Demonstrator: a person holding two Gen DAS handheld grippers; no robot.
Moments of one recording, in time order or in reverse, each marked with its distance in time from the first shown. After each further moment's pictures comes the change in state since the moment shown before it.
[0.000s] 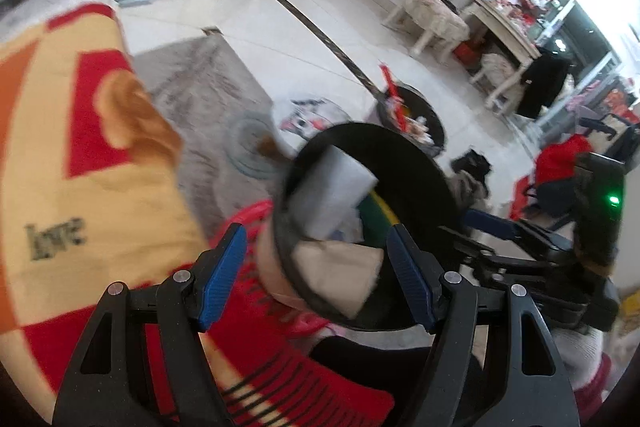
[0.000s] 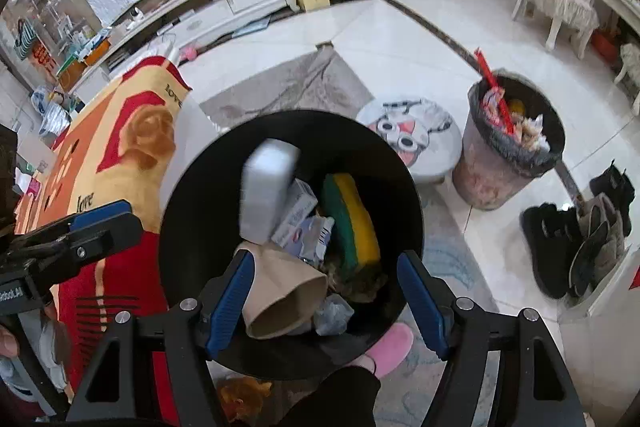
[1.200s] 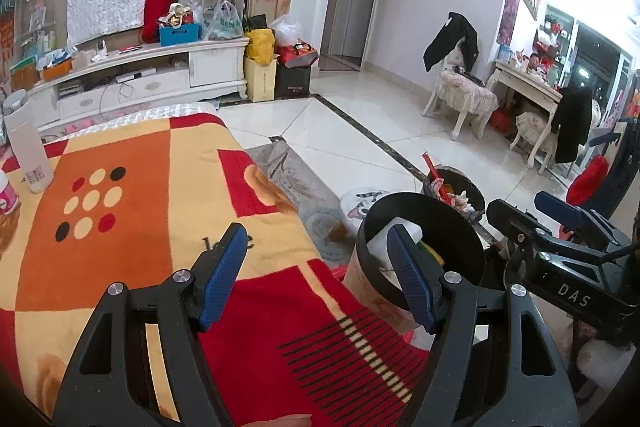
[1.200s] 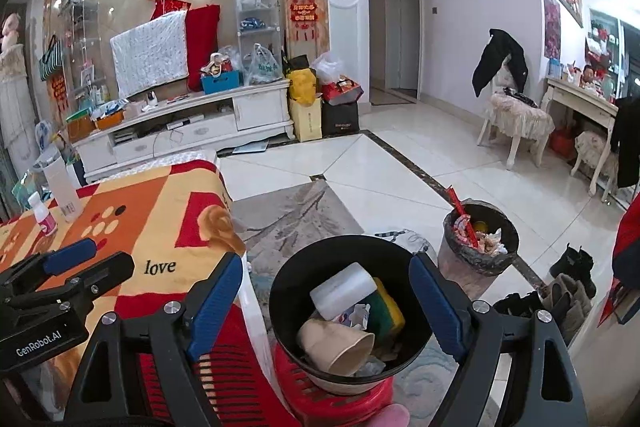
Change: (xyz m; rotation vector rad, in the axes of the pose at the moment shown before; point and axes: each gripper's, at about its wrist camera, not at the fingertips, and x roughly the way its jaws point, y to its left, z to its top) left arm -0.129 0.014 -0.067 0.075 -0.398 0.204; right arm -0.110 0.114 -0.039 -0.076 -0.471 -0.146
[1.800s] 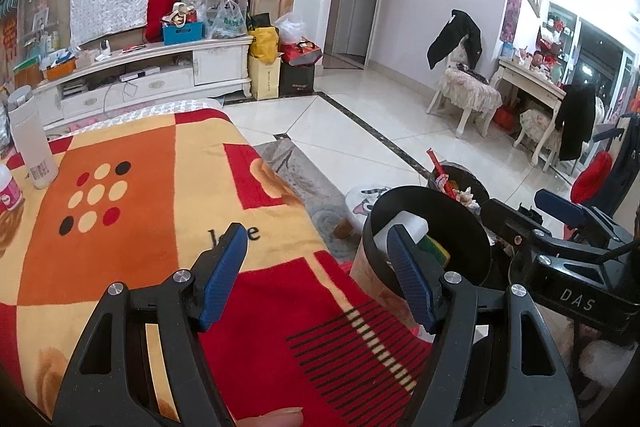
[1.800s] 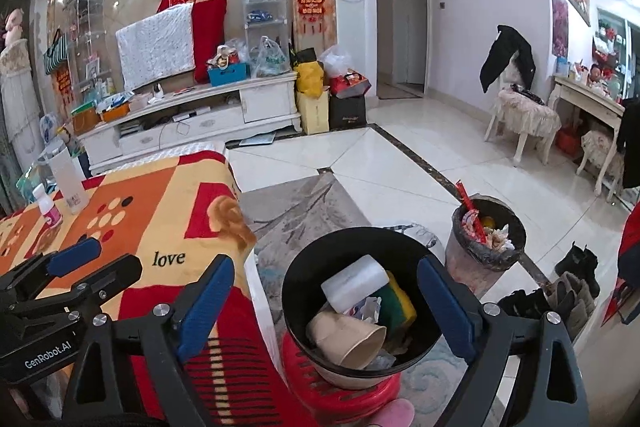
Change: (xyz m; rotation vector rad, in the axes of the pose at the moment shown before) left arm -0.001 0.002 -0.009 0.004 0.004 0.018; right arm 0.002 0.010 -0.005 -0.001 0.020 0.033
